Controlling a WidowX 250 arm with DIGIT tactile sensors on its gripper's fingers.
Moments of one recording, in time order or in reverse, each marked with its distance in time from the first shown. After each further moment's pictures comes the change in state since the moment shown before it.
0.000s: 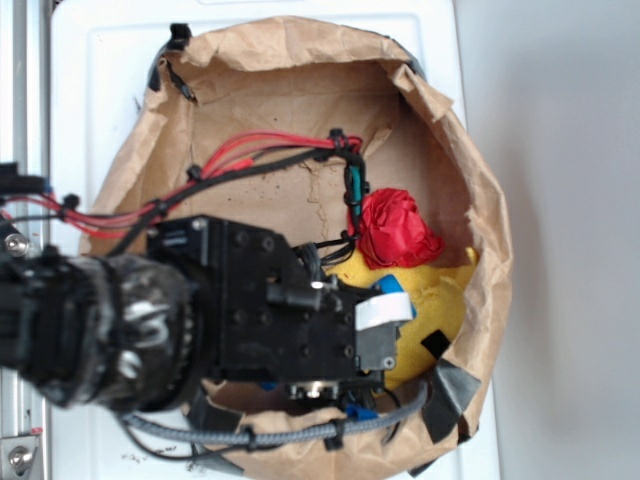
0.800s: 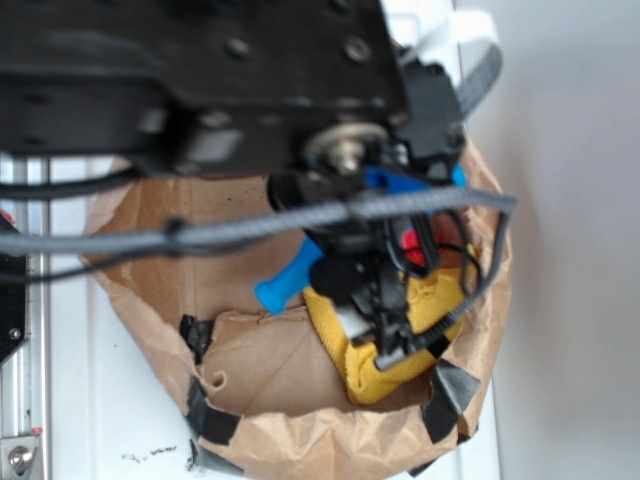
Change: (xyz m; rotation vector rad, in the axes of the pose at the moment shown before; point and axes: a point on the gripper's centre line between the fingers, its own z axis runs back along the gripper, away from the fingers) arm 0.041 0.061 0.131 0.077 -0.077 0.149
